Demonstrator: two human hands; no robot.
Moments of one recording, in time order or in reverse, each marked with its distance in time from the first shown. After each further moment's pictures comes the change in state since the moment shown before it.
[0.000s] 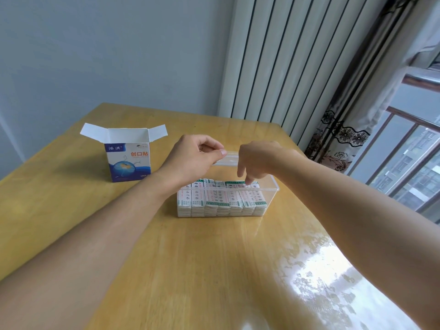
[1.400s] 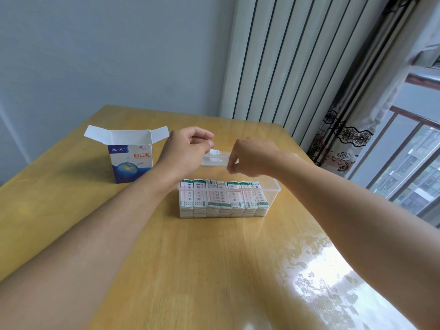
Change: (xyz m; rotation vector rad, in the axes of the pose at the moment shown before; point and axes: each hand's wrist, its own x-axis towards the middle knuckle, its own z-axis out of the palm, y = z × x) left_hand 0.003 0.002 -0.010 -0.123 0.147 -0.021; right_hand -0.002 -0.008 0.002 0.228 0.240 -0.102
